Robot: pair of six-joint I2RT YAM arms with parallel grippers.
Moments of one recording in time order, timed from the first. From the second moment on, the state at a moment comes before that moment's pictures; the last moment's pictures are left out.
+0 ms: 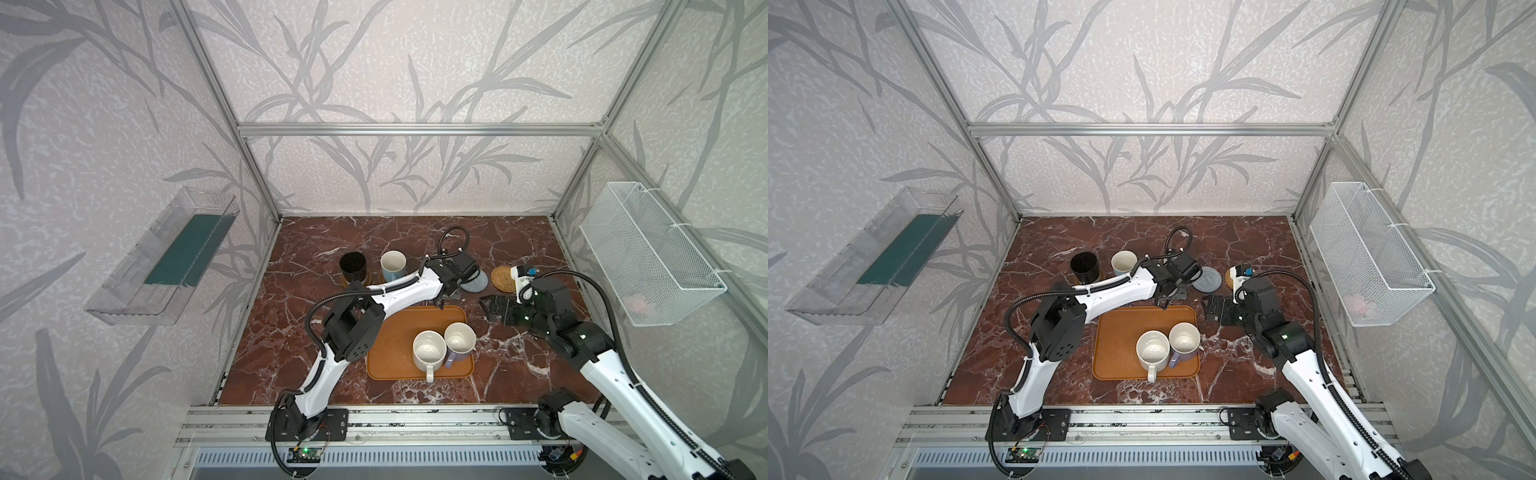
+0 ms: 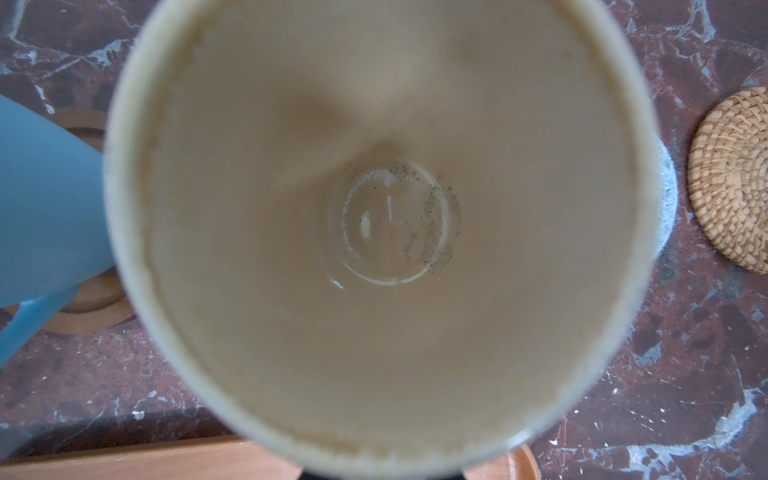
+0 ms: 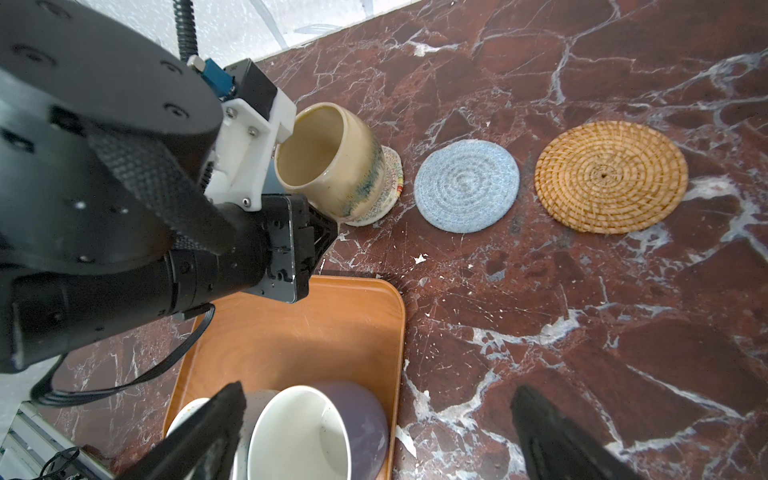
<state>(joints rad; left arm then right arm) -0.90 2.18 1.80 -0.79 -0.35 -0.80 0.35 0.81 0.70 -0.55 -0.14 0.44</state>
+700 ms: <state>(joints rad) -0.90 2.19 1.80 -0.81 -0.34 -0.81 0.35 0.81 0.70 -0.55 -0.14 0.44</state>
